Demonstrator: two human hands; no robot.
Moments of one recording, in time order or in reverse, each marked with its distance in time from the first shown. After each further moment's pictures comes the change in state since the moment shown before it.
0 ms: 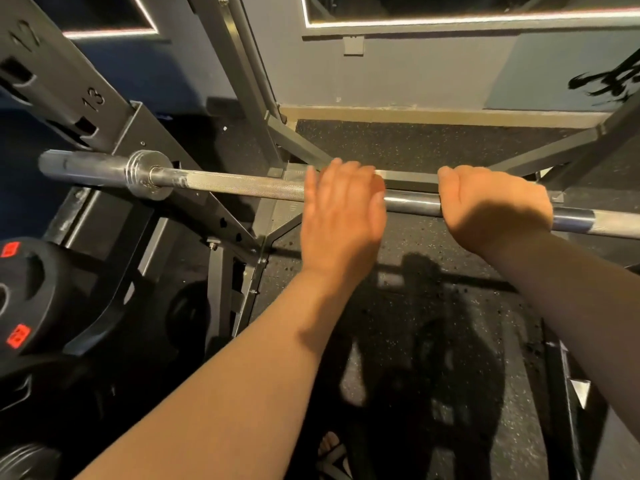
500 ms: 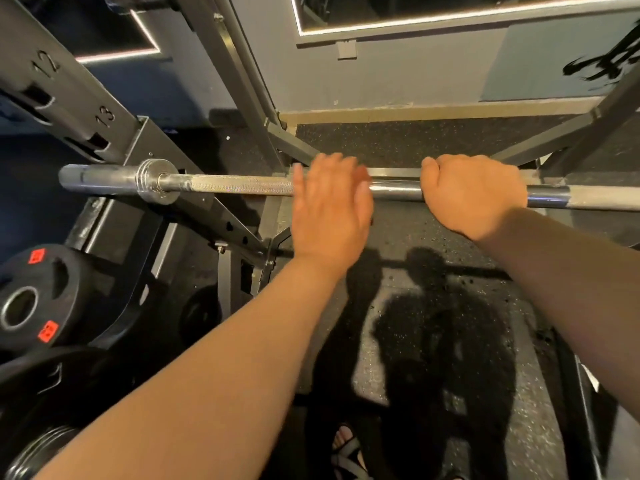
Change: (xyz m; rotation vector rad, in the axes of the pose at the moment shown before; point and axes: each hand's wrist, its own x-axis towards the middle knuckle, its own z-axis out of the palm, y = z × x) left_hand -0.001 -0.005 -0.013 0.028 -0.005 0.022; right_hand -0.005 -0.002 -0.007 0.076 -0.026 0.016
